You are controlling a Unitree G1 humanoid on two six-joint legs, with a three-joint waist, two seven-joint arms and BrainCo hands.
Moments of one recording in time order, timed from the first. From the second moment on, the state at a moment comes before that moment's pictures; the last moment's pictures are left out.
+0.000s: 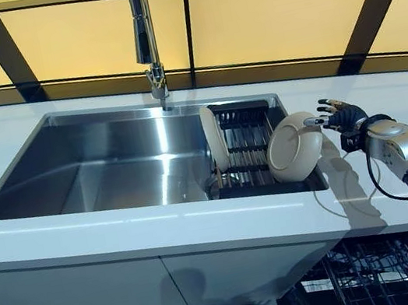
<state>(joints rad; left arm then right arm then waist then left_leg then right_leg) -0.02 0.31 -0.34 1.22 -0.23 -0.10 -0.08 -0.90 -0.81 0.33 0.71 0.64 0.31 0.09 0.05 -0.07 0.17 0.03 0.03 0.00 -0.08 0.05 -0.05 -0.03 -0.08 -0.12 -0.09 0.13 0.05</state>
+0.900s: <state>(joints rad) -0.02 0.32 -0.34 1.22 -0.23 -0.10 -0.07 -0.91 -0.79 0.34 0.76 0.64 0.39 0.24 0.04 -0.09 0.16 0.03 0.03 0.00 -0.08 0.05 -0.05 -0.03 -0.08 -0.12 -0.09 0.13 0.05</state>
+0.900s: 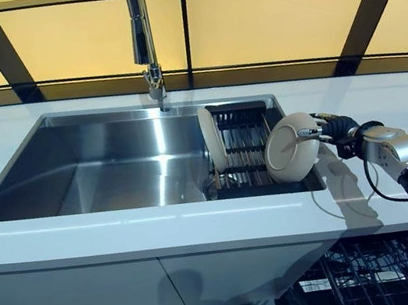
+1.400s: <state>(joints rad) -0.02 0.33 -0.34 1.21 -0.23 -0.10 -0.07 -0.92 -0.79 0.35 0.79 0.63 0.44 0.34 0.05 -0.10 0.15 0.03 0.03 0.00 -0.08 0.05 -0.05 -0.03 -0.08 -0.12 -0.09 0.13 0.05</state>
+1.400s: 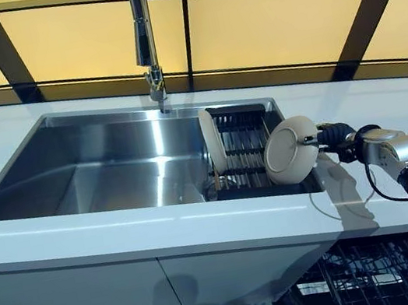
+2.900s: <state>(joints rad) -0.01 0.33 -0.34 1.21 -0.26 -0.10 -0.07 -1.09 -0.96 0.47 0.70 0.66 0.38 0.10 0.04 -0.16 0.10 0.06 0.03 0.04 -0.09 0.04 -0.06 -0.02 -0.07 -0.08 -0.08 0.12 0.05</state>
